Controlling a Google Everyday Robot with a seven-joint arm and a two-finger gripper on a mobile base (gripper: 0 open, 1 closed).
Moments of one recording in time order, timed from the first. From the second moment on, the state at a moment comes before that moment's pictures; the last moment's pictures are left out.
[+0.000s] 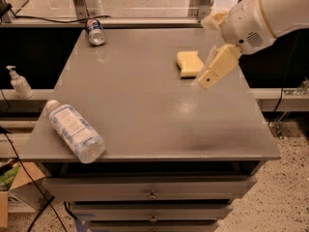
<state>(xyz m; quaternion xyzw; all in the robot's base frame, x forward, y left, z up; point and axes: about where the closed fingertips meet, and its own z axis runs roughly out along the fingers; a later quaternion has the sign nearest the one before) 0.537 -0.107 0.972 -0.60 0.69 0.16 0.37</state>
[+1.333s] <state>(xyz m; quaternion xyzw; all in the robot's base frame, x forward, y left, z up) 0.651 -0.013 0.963 -0.56 0.66 0.23 0.44</state>
